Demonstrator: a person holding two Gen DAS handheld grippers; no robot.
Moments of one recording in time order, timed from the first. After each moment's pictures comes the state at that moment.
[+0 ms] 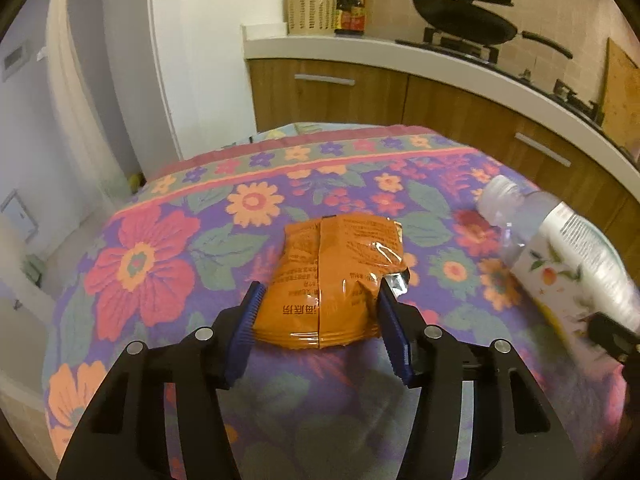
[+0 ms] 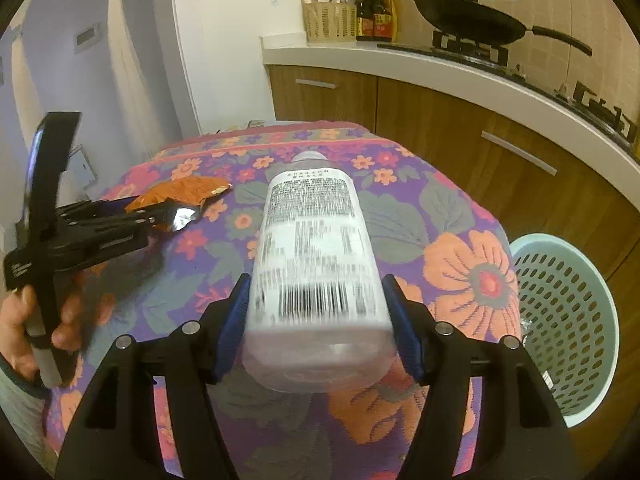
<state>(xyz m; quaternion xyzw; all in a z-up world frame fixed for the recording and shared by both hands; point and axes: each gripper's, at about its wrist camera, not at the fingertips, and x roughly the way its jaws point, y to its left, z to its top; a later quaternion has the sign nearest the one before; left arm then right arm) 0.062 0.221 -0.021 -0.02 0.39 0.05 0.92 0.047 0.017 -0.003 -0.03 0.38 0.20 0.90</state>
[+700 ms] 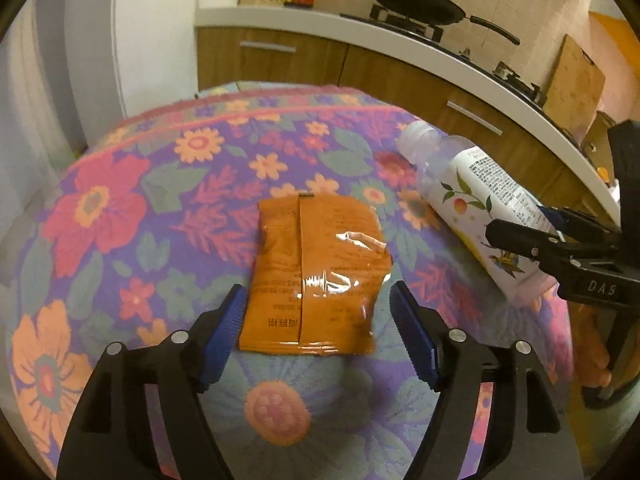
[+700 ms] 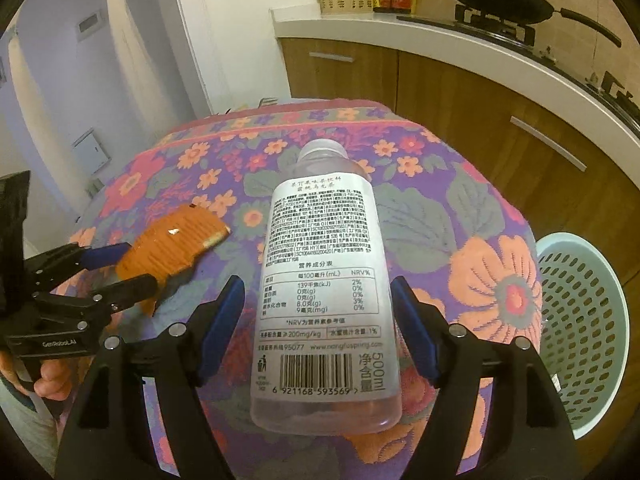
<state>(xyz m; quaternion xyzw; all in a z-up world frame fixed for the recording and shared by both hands) 0.025 0.218 -0.033 -0.07 0.44 -0.07 0.89 0.077 0.031 -0.003 -0.03 0.44 0.23 0.87</state>
